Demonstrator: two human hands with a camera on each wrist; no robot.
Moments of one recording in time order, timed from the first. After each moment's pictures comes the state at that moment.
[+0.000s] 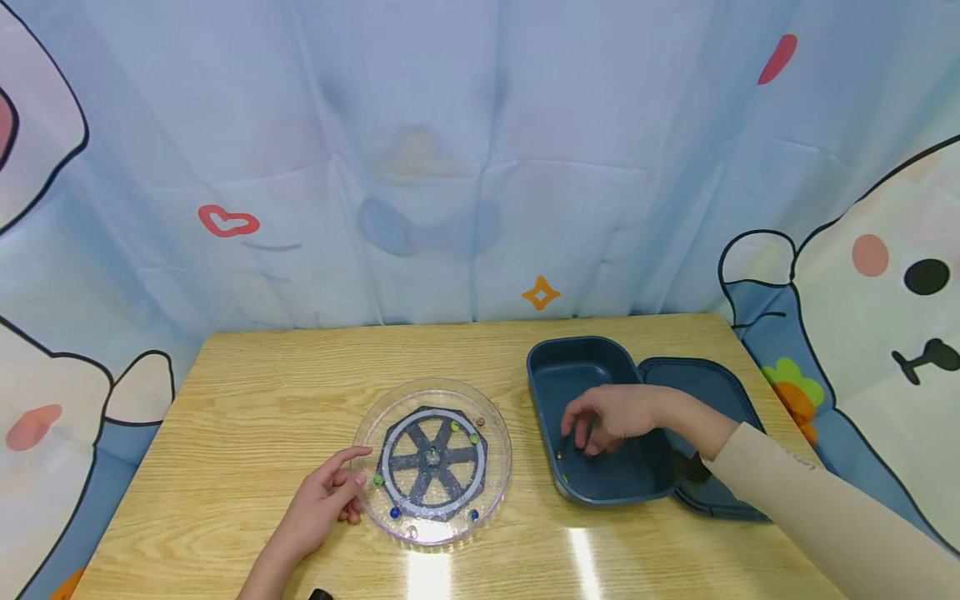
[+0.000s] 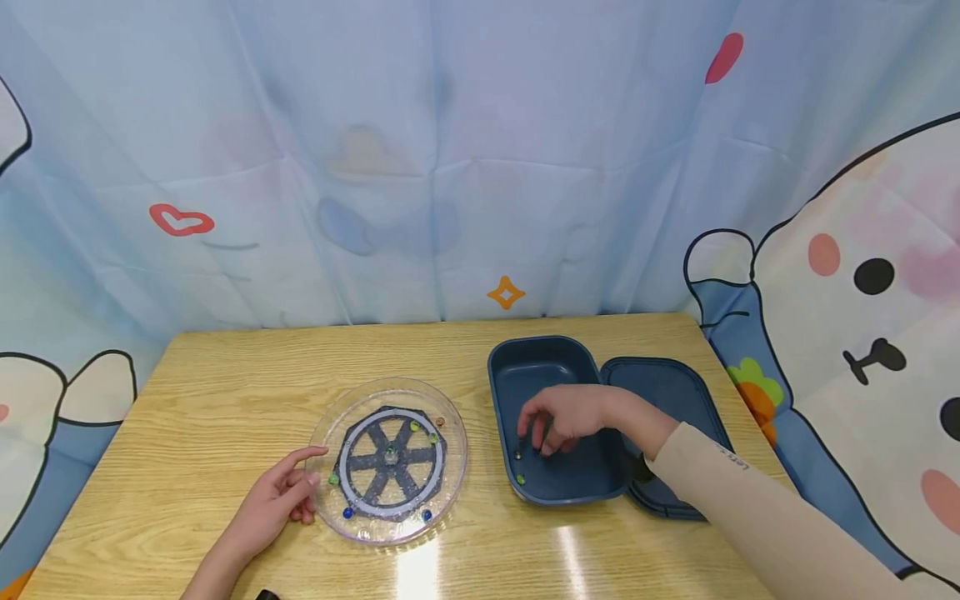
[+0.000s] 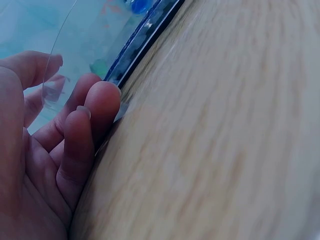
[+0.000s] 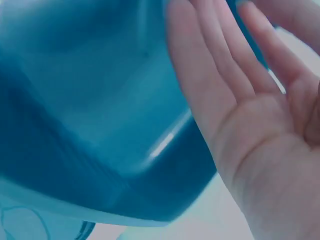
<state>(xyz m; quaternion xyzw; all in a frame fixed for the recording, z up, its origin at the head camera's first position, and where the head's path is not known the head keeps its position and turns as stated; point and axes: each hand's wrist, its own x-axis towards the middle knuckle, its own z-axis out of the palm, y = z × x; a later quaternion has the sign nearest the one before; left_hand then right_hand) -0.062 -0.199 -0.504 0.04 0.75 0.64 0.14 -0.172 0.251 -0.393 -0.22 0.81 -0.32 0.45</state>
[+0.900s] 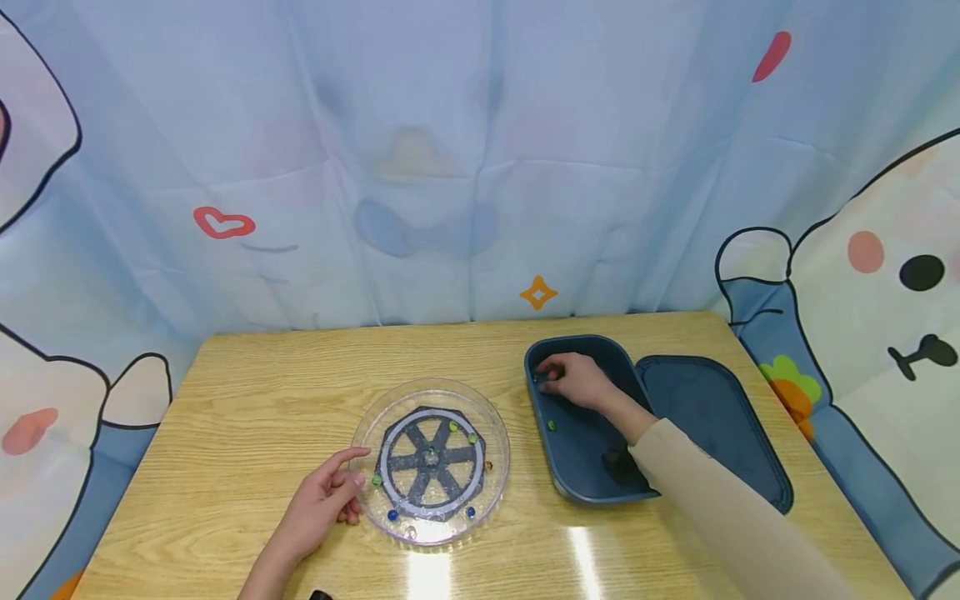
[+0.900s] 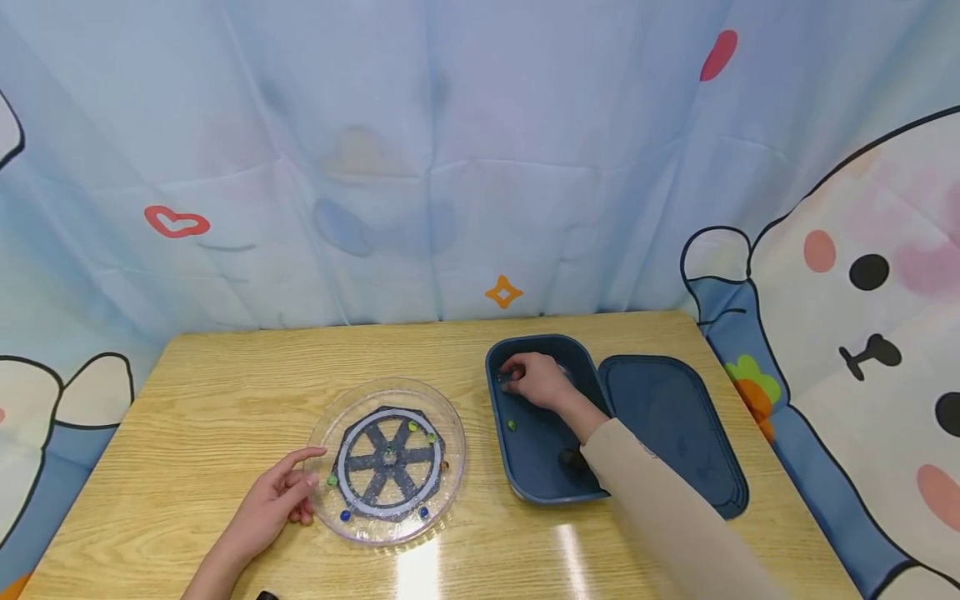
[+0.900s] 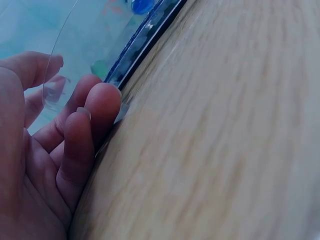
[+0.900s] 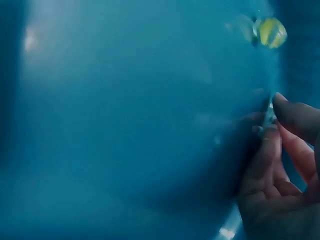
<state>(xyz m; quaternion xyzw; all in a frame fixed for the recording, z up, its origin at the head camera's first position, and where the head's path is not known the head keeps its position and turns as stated) -0.062 -0.200 -0.505 0.03 0.75 0.64 0.14 -0.222 0.227 -0.471 -0.13 0.94 -0.31 0.10</state>
